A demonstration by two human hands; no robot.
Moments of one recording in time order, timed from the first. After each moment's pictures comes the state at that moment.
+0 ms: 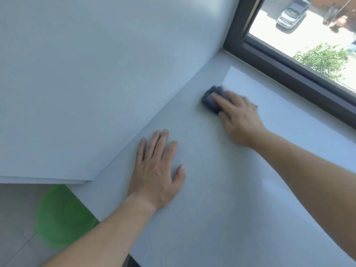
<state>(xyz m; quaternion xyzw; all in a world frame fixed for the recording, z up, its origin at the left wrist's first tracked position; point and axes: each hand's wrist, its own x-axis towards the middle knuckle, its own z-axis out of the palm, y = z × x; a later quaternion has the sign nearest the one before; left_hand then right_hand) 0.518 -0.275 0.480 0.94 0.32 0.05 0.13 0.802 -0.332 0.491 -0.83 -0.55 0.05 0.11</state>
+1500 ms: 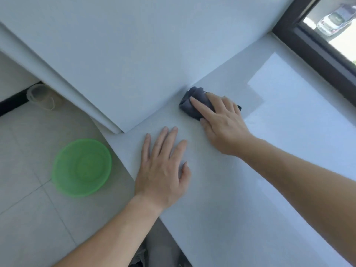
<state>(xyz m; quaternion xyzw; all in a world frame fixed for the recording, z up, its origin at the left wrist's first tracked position) 0.444 -0.326 0.488 0.90 0.41 0.07 0.15 0.668 -0.317 0.491 -0.72 -0.69 0.08 0.09</state>
